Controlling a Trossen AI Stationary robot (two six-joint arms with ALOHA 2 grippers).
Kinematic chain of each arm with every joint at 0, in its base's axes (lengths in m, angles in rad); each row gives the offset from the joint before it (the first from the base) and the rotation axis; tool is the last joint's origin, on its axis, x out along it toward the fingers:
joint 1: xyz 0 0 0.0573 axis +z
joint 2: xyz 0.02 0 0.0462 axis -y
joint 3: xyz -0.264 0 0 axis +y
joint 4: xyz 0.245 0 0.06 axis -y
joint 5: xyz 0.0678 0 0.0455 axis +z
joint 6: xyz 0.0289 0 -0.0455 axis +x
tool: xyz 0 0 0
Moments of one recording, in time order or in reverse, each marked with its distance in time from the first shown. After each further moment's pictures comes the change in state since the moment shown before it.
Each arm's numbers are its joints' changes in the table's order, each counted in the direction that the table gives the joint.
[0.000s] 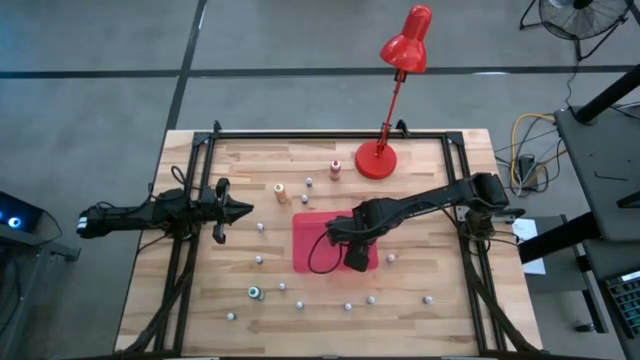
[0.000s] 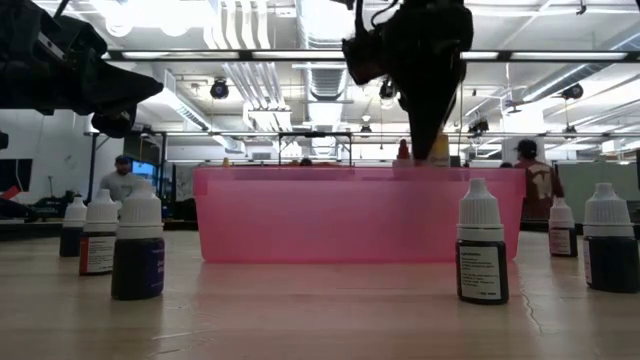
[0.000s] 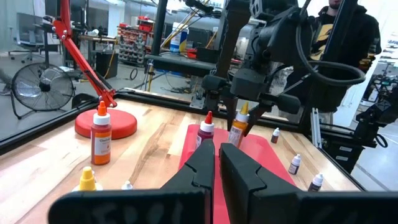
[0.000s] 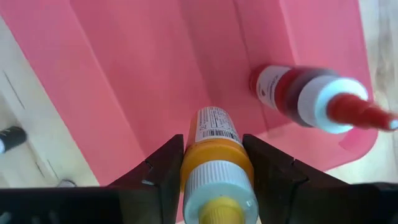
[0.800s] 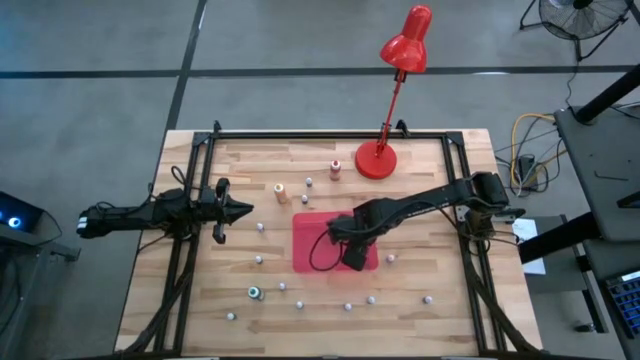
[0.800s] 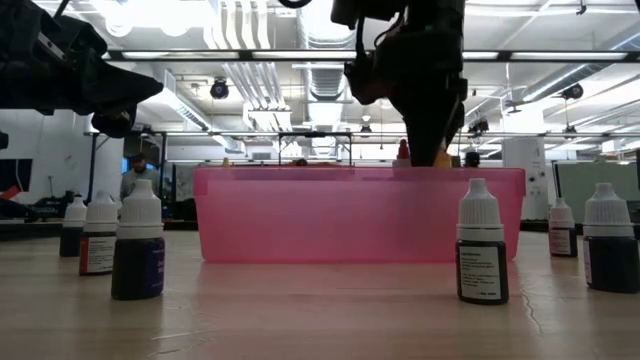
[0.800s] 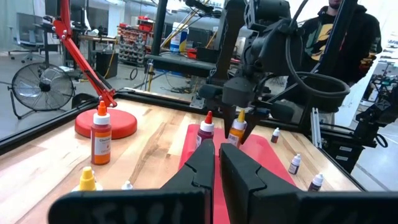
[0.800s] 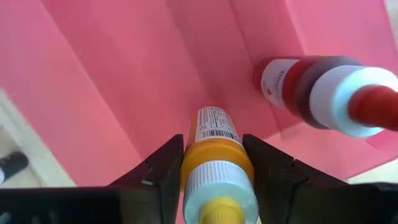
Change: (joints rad) left arm 0.000 0.000 0.000 0.000 0.000 0.000; right arm -0.021 0.001 0.070 0.087 0.026 0.106
